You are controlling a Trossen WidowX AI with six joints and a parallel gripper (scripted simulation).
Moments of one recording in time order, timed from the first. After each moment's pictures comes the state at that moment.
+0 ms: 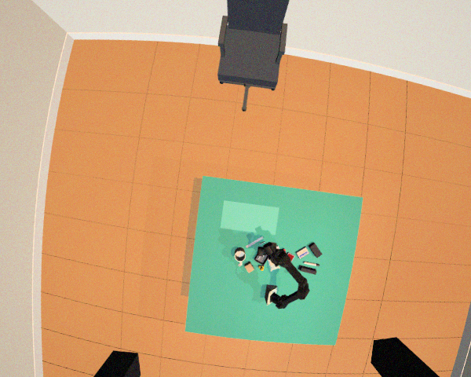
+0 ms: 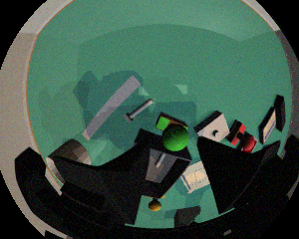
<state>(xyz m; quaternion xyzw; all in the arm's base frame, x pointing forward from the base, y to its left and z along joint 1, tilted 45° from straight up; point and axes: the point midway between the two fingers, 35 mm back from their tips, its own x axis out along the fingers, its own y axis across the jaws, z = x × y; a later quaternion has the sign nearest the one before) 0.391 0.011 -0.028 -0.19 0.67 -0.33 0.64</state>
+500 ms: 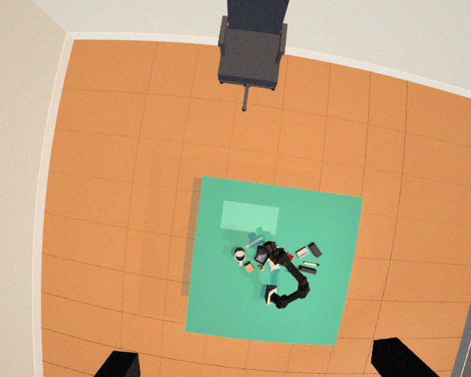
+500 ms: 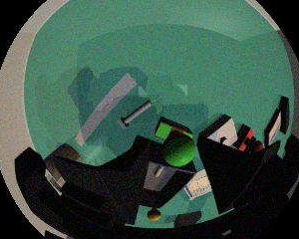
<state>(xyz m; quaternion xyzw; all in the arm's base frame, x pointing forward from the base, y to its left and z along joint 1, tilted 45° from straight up) 0.388 -0.006 -0.045 -0.20 0.67 -0.33 0.64</state>
